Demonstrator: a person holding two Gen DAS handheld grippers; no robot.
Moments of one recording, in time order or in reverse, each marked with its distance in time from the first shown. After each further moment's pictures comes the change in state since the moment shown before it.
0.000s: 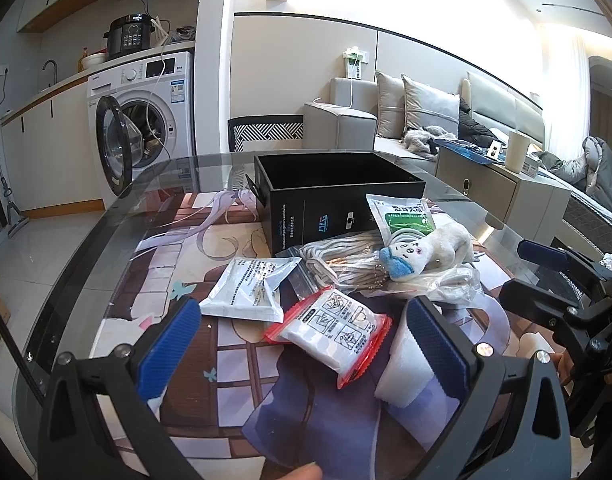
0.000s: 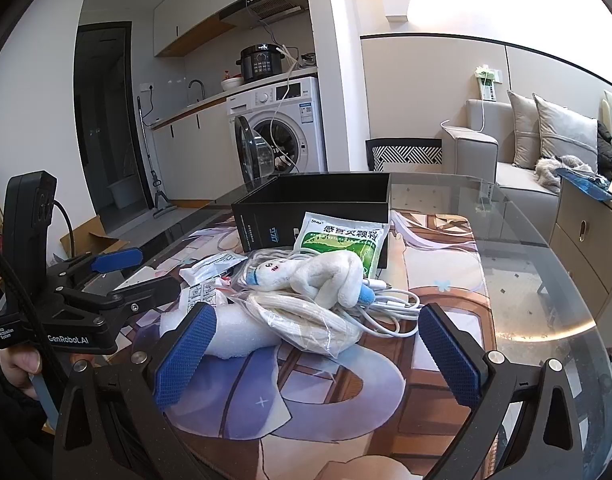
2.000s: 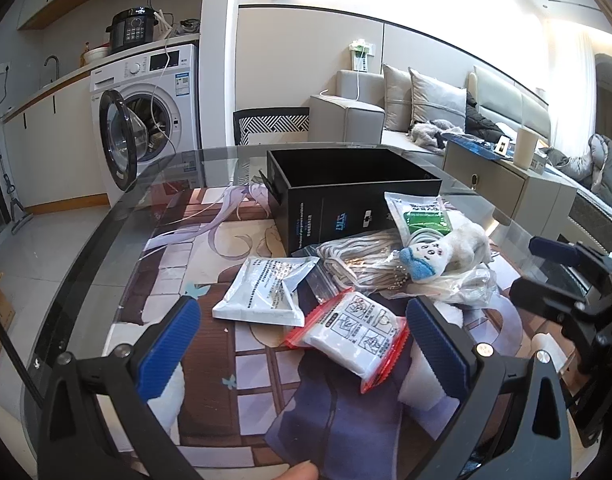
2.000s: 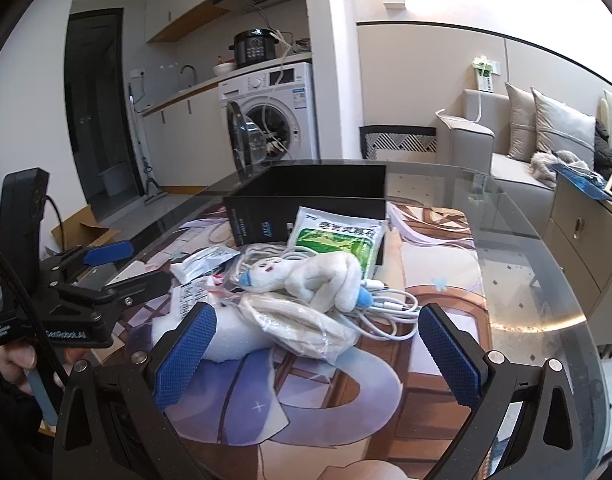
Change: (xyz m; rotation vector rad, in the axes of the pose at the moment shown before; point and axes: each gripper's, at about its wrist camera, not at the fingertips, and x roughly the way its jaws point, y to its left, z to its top) left arm 0.011 0.011 0.004 0.004 0.038 0.031; right arm 0.006 0.000 0.010 -0.005 0.070 -0.046
